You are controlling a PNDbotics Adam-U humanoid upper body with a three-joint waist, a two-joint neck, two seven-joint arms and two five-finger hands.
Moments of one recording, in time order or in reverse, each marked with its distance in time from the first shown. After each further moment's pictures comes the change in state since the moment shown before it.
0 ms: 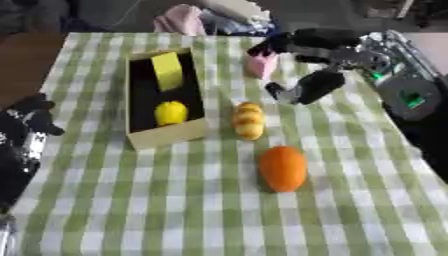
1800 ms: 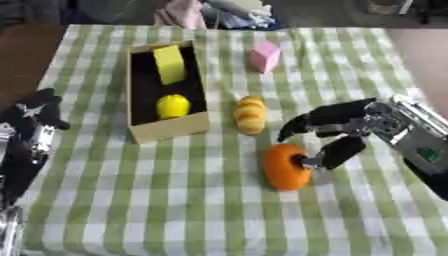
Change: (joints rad) left arm 0.010 0.001 0.003 0.006 -0.008 -0.001 -0.009; right arm 0.167 -0.049 0.128 0.020 0.063 -0.077 0.148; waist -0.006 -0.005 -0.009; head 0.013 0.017
